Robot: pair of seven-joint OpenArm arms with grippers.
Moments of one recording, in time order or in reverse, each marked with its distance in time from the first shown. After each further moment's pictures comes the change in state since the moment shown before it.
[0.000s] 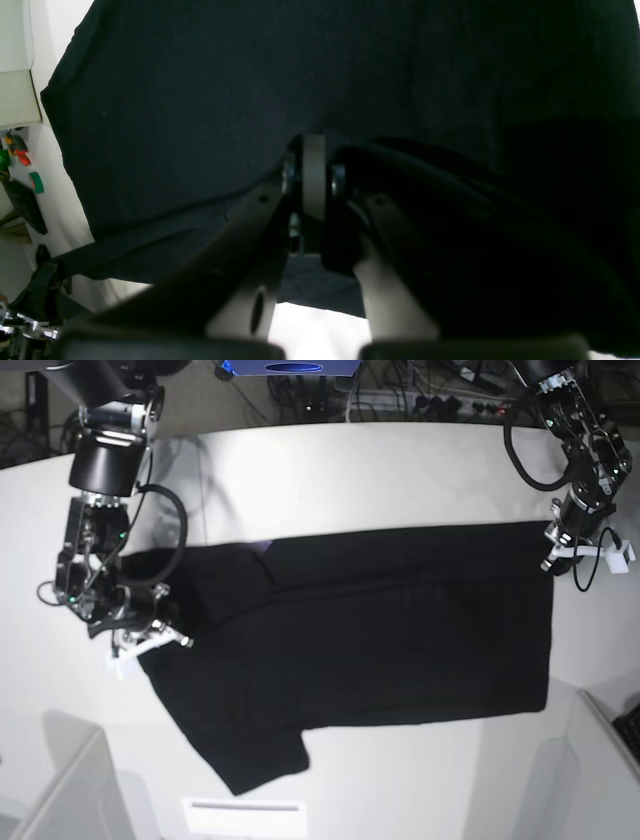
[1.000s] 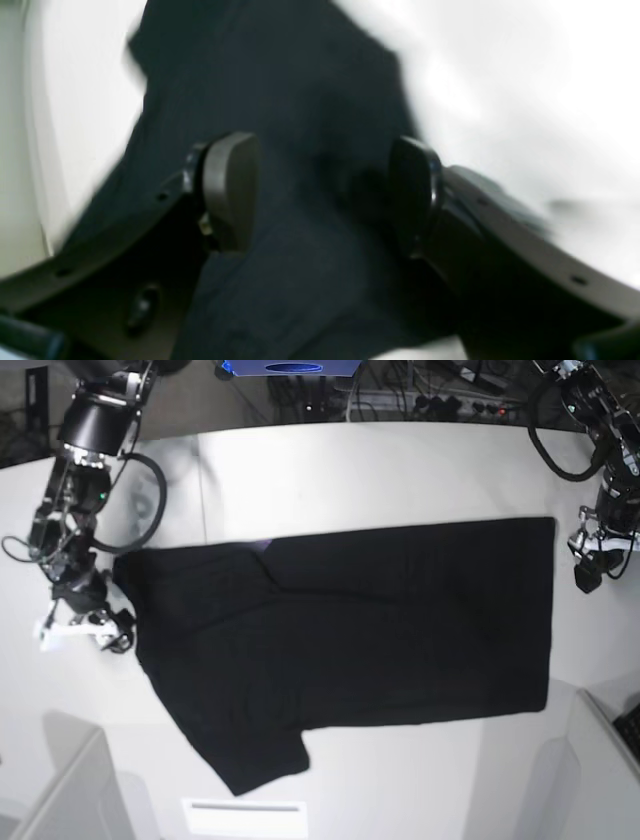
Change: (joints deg) left arm 5.1 -2.1 -7.1 10.0 -0.8 -5.7 -0.6; right arm -10.8 1.7 6.6 14.5 0.2 -13.4 18.7
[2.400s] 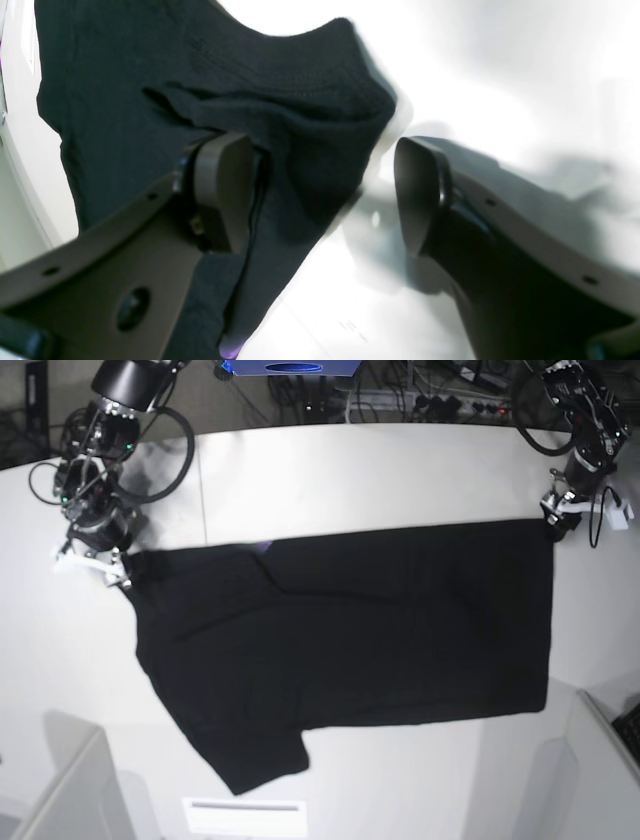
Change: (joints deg) left arm -2.6 2.9 -0.6 -24.8 -0.5 -9.7 -1.4; right arm -9.2 -9.9 9.3 -1.8 1.6 -5.0 1.7
